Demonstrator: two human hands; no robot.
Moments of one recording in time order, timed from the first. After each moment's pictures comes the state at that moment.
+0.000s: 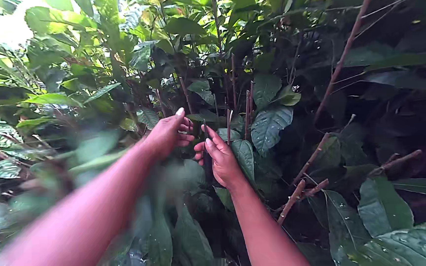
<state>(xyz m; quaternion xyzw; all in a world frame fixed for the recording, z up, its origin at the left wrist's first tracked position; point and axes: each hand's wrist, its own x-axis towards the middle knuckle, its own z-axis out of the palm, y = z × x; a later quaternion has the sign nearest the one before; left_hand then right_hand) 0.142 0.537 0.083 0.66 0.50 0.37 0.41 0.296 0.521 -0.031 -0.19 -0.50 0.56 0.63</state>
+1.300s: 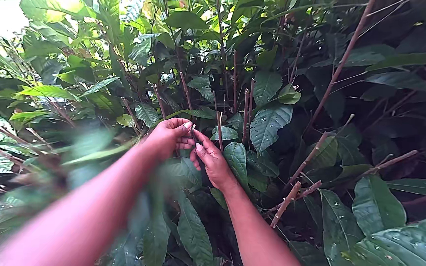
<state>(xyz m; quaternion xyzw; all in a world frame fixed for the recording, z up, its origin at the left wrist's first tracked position) 0.148 0.528 0.070 0.61 0.49 0.40 0.47 0.285 0.521 -0.042 -0.18 -0.54 0.55 0.61</state>
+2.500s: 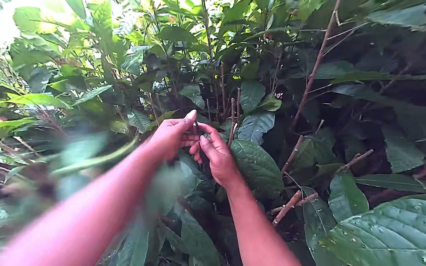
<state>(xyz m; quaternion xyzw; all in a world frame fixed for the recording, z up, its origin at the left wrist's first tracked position) 0.177 0.515 0.087 0.66 0.39 0.42 0.49 0.315 0.504 -0.007 -0.18 -0.57 0.46 0.66</state>
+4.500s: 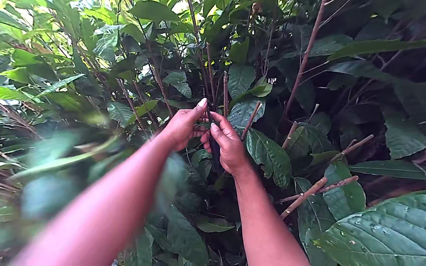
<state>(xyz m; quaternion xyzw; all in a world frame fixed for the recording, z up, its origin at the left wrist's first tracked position) 0.236 0.565 0.056 0.65 0.39 0.36 0.55 0.368 0.520 -0.030 -0.22 -0.53 0.48 0.67</state>
